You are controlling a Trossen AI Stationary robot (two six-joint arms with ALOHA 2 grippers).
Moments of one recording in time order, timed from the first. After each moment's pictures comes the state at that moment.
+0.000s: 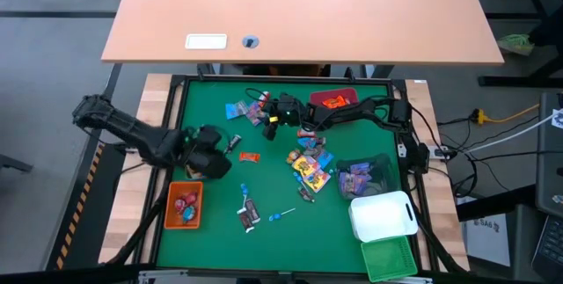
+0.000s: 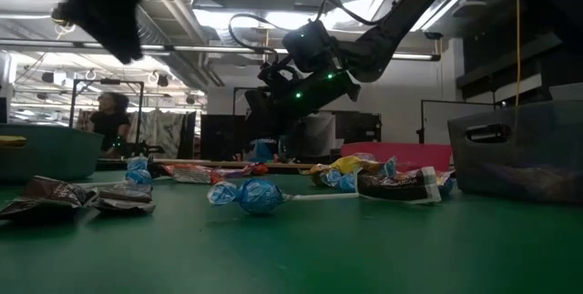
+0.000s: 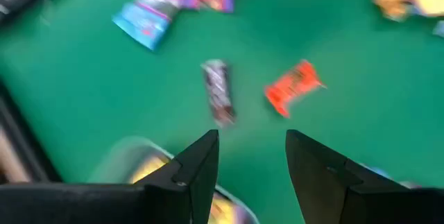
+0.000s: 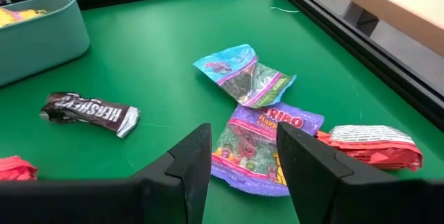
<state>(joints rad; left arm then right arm) -0.31 1.20 1.02 -1.18 -0.56 -1.14 -0.26 2.13 1.30 0.39 0.05 0.03</state>
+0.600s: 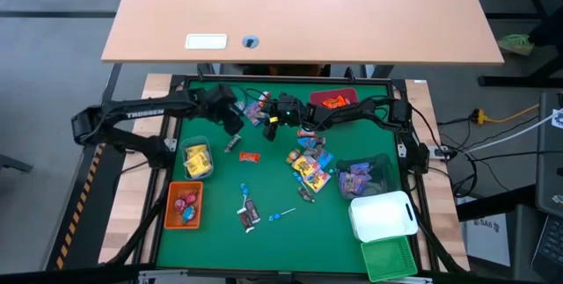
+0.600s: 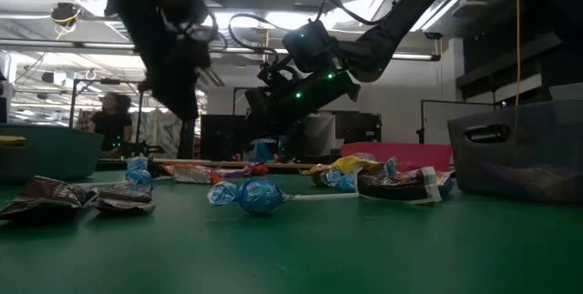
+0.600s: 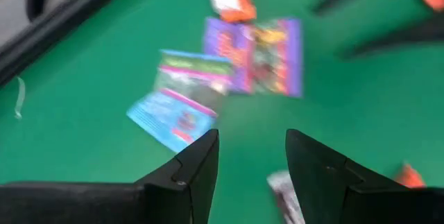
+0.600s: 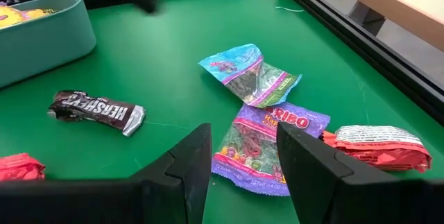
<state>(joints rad) 0.49 1.24 0.78 -0.54 -0.16 -0.29 -0.26 2.13 1.30 0.39 0.04 0.03</state>
